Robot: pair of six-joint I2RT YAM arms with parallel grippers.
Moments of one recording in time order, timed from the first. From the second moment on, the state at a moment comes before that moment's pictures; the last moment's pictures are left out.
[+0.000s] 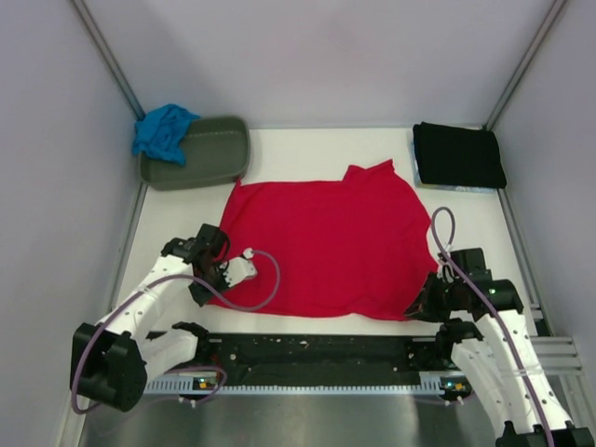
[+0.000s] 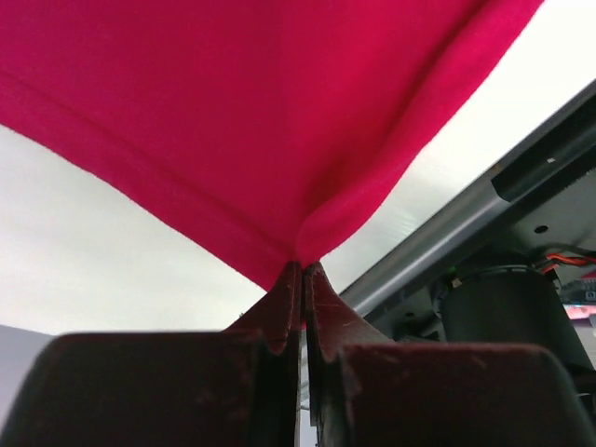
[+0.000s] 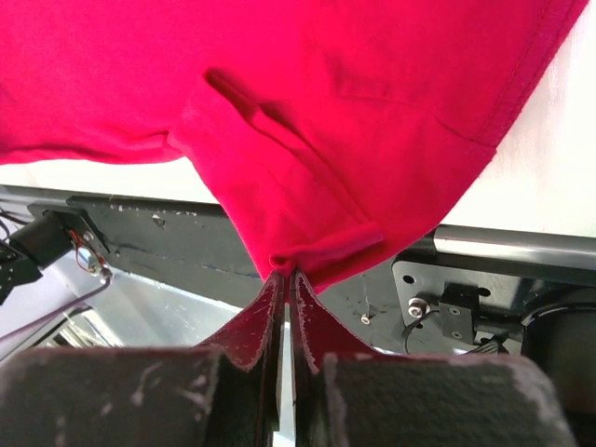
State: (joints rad) left arm -0.30 1.07 0.69 -1.10 0.00 0.76; right arm 0.11 0.58 0.54 -1.18 -0.43 0.58
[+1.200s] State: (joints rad) left arm -0.30 1.08 0.70 -1.05 0.01 0.73; right arm 0.70 1.35 0.75 -0.73 -0.17 0.45
